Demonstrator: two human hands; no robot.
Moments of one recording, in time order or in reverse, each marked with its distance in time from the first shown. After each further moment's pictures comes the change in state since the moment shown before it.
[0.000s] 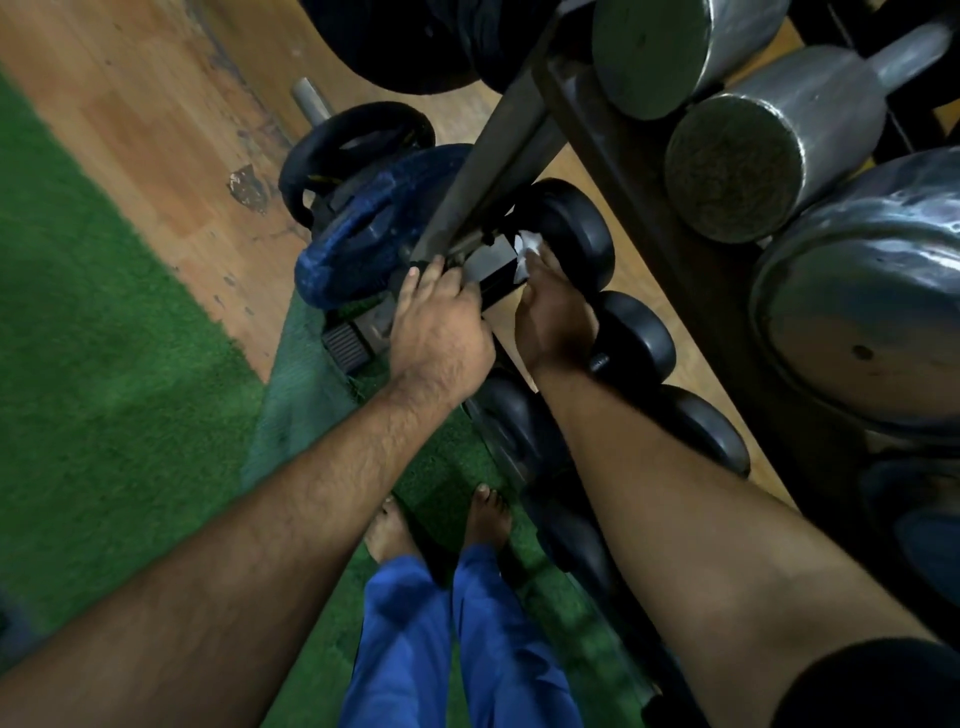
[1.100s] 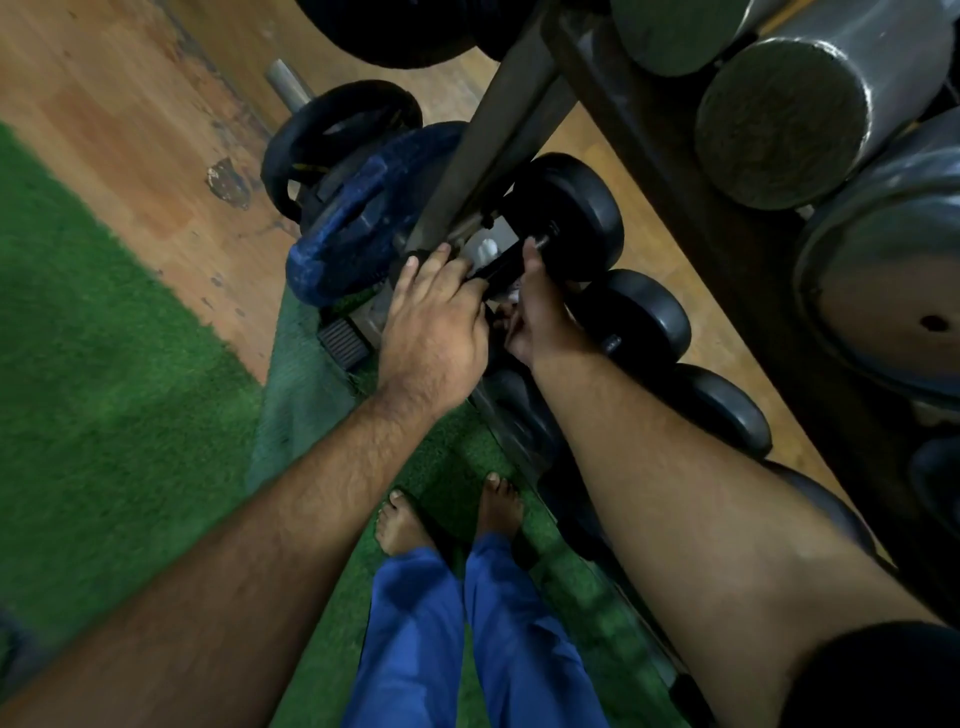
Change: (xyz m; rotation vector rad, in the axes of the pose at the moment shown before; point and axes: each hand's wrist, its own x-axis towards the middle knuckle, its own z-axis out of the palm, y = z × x) left_hand -0.006 -0.030 0.019 -0.102 0.145 0.185; right_hand 0.002 -0.039 0.011 1.303 -0.248 0.882
